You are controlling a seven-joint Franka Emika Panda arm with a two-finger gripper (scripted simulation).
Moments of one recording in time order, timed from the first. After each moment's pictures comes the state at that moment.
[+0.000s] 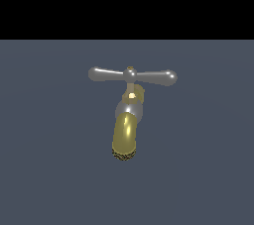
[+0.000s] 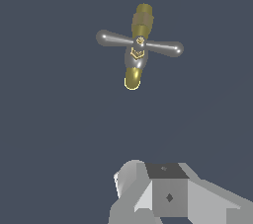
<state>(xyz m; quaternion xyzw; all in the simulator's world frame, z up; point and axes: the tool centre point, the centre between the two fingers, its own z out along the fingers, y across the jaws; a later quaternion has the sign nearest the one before) -0.251 0.008 0.489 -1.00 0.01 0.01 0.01</state>
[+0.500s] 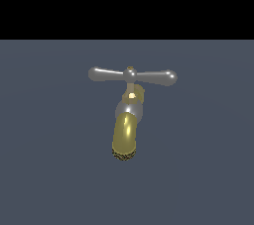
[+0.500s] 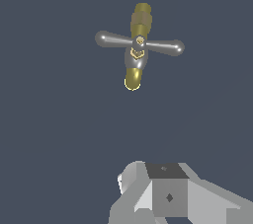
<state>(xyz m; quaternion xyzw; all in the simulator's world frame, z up) -0.249 0.013 0.483 -1.00 0.03 0.01 0.01</state>
